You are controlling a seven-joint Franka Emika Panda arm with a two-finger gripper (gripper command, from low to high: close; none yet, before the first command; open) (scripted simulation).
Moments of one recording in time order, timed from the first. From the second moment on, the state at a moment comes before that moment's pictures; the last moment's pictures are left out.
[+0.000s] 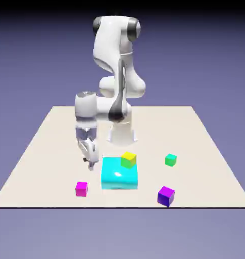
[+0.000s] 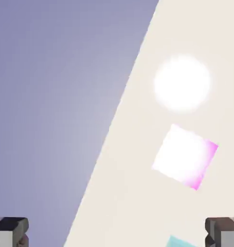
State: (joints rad) arm -0.19 0.18 -0.12 -2.45 0.18 2.72 1.71
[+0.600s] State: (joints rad) arm -0.23 0.32 -0.13 -2.38 0.22 2.67 1.88
